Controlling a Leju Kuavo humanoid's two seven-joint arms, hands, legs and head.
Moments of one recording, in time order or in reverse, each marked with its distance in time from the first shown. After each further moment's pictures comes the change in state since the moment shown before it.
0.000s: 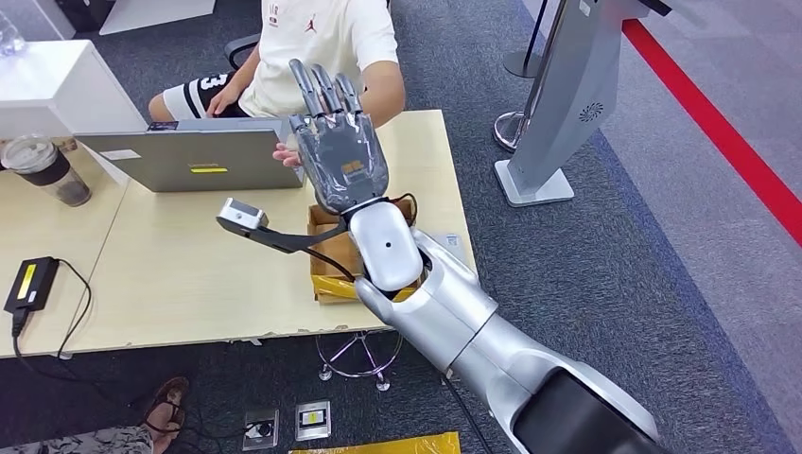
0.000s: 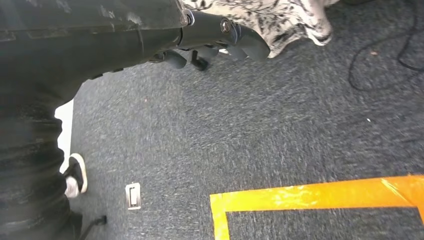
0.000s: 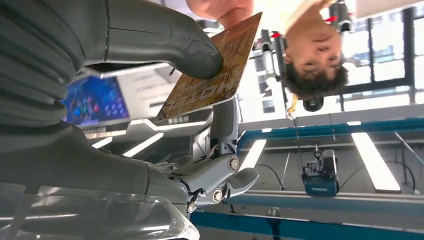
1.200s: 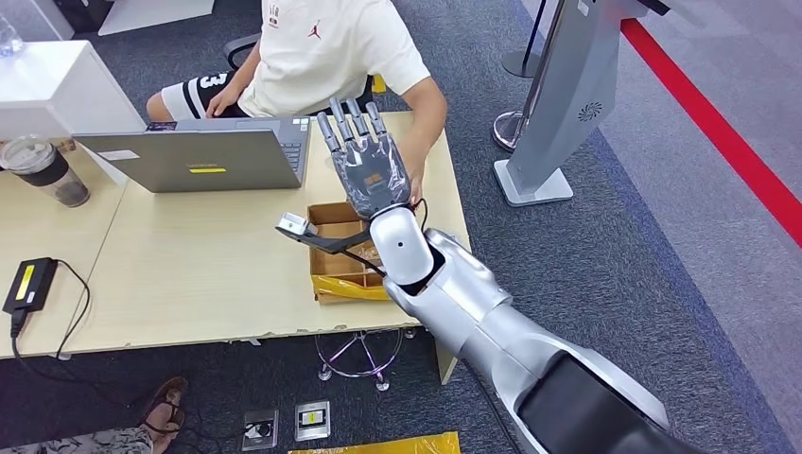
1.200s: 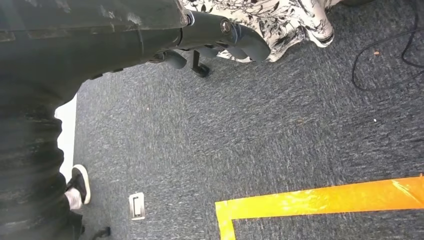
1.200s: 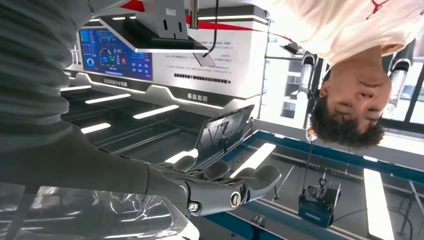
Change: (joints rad) left arm 0.002 -0.001 -0.031 0.035 -0.002 0.004 -0.021; right arm -0.041 -0.036 0.021 0.236 0.137 0.033 0.039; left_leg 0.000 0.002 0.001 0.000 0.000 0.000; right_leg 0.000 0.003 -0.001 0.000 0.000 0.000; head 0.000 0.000
